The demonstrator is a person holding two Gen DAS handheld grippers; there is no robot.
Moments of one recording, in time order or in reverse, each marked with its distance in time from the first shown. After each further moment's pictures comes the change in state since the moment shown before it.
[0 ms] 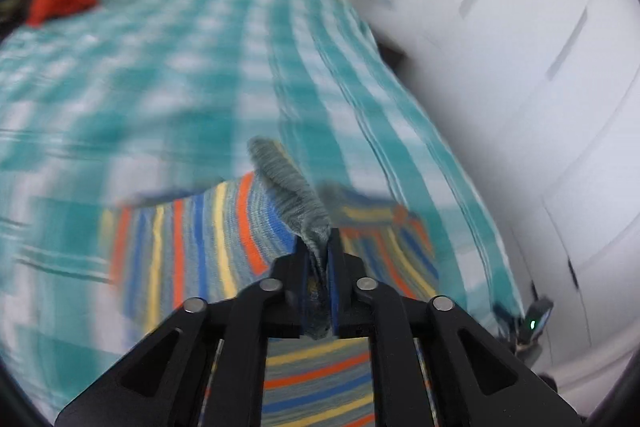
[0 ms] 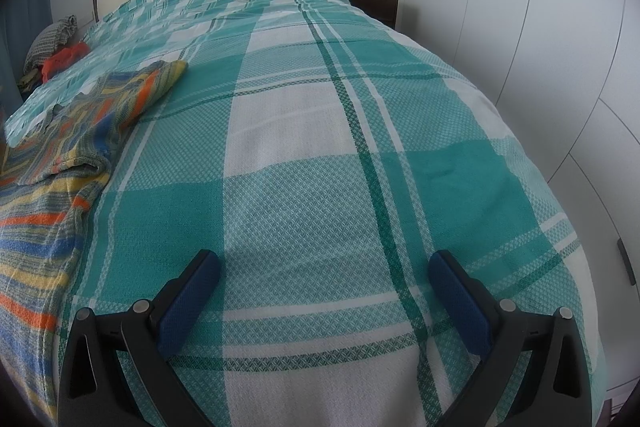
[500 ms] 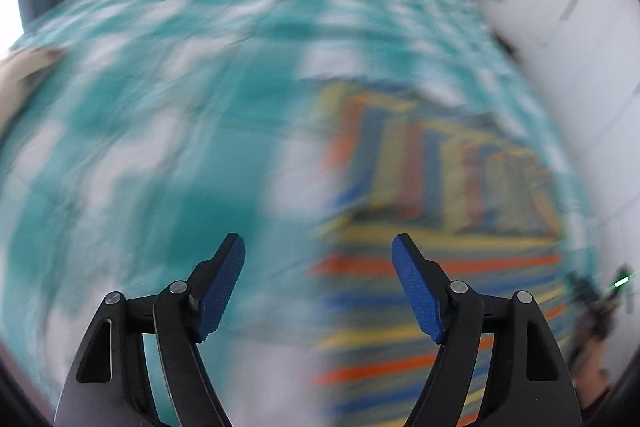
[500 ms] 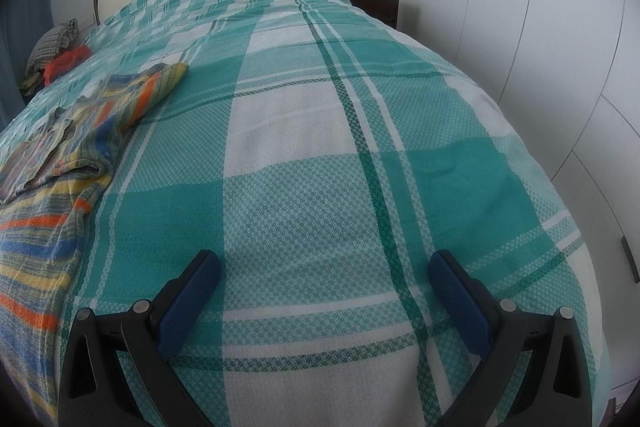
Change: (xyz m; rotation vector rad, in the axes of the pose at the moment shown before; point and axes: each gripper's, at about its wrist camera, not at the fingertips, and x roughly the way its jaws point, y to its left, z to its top) left arm -0.065 0.143 -0.131 -0.208 0.026 0.385; right arm 0.000 -0.002 -0.001 0.009 -0.003 0.014
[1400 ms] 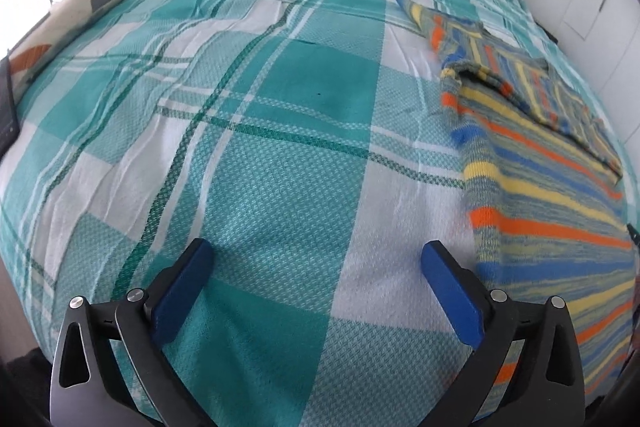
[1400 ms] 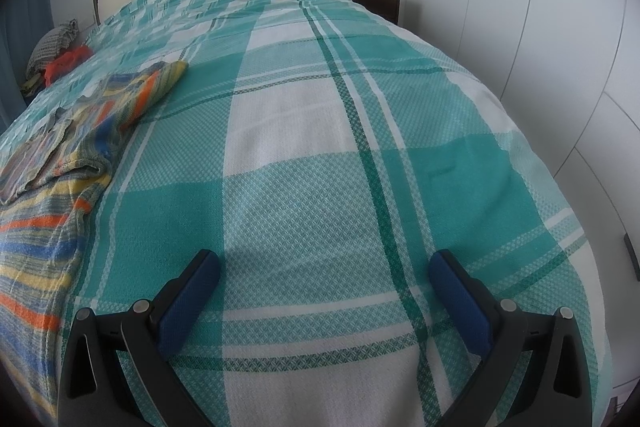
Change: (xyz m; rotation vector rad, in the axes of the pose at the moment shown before) left arm 0.011 0.041 -0.100 -0.049 -0.005 0.111; right arm 0.002 0.000 0.001 0.008 0.011 0.014
